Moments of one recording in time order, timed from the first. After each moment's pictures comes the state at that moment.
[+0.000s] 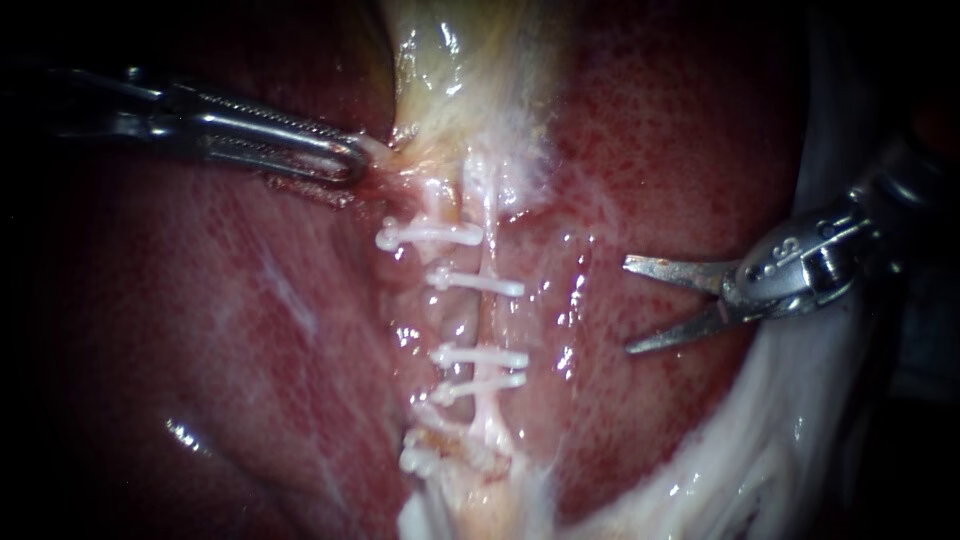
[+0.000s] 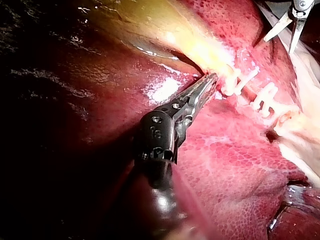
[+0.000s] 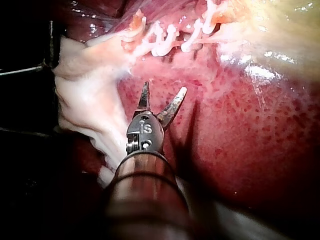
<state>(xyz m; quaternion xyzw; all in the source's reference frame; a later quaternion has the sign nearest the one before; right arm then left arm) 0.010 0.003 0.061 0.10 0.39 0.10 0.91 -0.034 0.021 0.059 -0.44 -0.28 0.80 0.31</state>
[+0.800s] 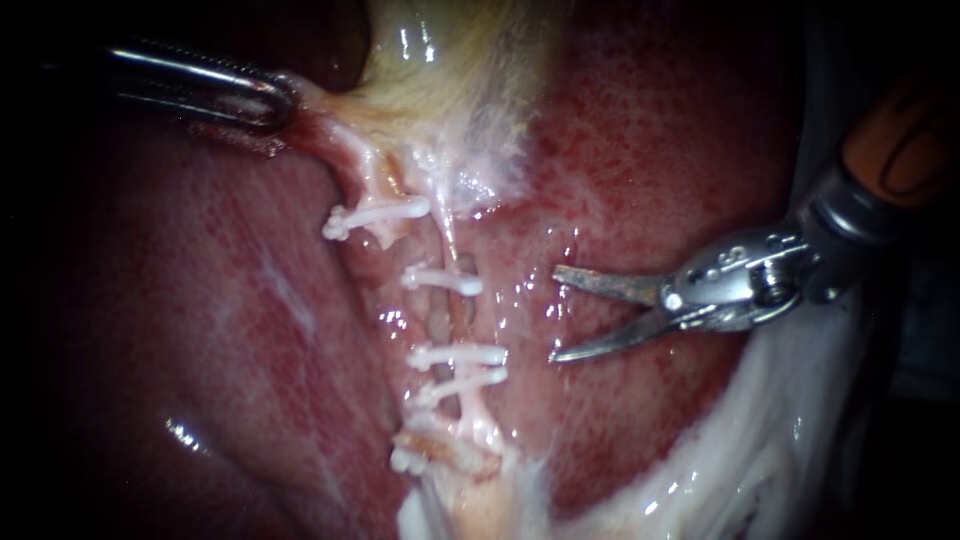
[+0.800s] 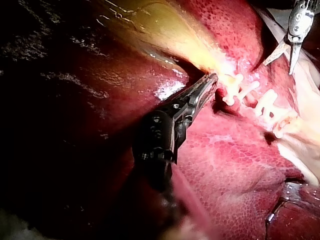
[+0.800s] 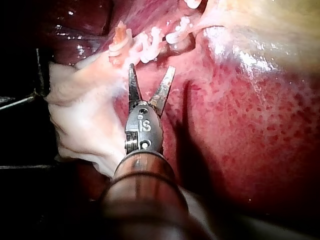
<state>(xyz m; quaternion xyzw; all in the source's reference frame) 0.015 0.001 0.062 0.28 0.45 0.14 0.84 -0.030 0.024 0.052 -0.45 -0.25 0.80 0.32</state>
